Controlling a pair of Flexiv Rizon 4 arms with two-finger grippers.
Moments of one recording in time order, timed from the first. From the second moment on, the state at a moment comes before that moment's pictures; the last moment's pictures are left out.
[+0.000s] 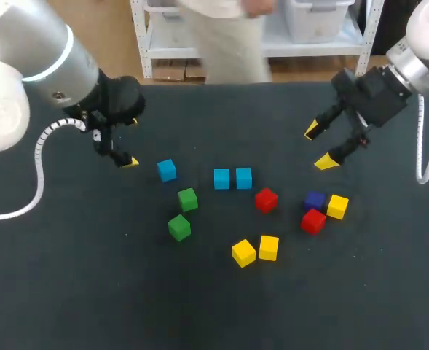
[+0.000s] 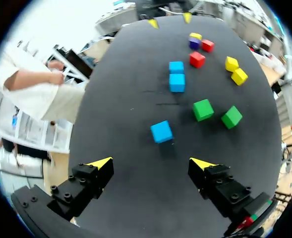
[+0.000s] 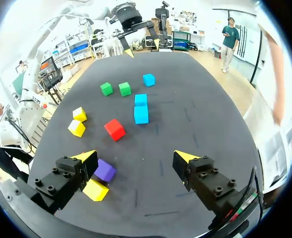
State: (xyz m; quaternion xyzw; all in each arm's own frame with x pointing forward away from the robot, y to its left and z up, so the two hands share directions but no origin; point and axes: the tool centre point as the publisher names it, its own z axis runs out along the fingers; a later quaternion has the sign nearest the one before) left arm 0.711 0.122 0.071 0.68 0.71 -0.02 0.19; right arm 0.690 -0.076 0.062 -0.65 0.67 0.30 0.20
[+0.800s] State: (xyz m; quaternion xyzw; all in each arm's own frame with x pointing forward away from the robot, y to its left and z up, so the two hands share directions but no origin) left arm 0.691 0.085 0.053 0.55 0.81 -0.10 0.17; right arm 0.690 -0.075 0.062 -0.65 0.67 0.30 0.20
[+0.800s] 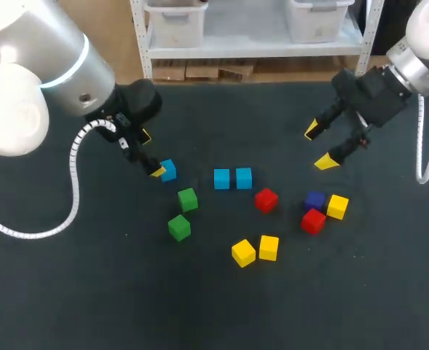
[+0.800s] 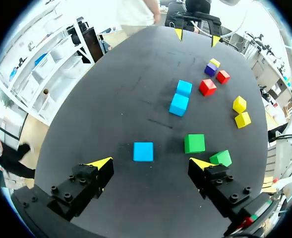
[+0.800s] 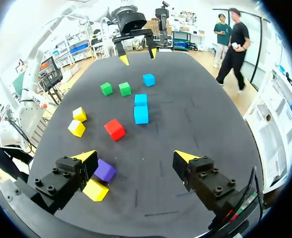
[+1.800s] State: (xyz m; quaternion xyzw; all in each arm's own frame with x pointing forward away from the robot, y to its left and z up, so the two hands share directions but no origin) left arm 0.711 0.078 0.004 0.53 0.83 -0.10 0.15; right arm 0.690 -0.076 0.062 -0.65 0.67 0.30 0.20
